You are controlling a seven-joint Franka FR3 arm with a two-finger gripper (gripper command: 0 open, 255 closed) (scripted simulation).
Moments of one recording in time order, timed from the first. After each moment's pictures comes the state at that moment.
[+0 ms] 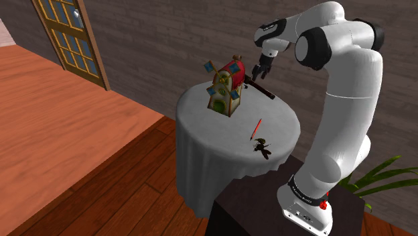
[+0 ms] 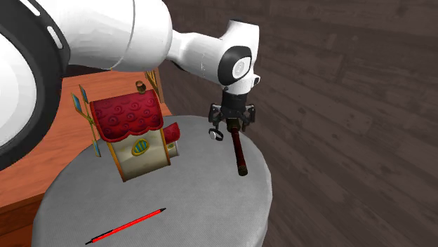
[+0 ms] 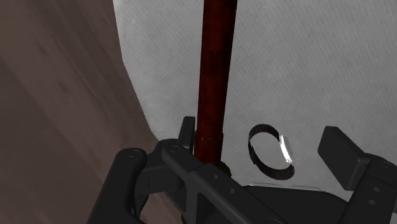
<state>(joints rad) -0.24 0.39 -0.56 -1.68 0.32 2.01 -0.72</state>
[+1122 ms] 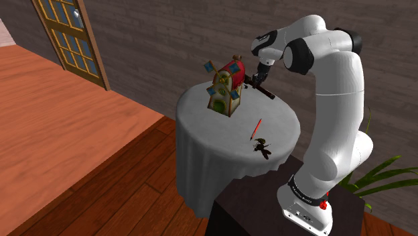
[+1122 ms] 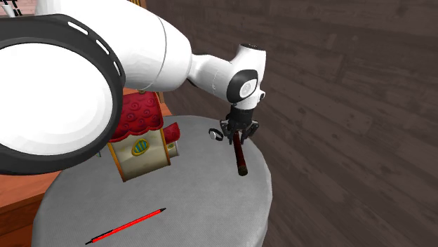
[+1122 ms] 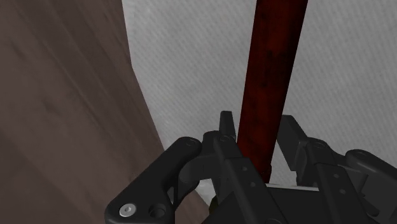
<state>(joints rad) -0.31 0.55 -0.53 -1.59 0.40 2.05 -0.78</state>
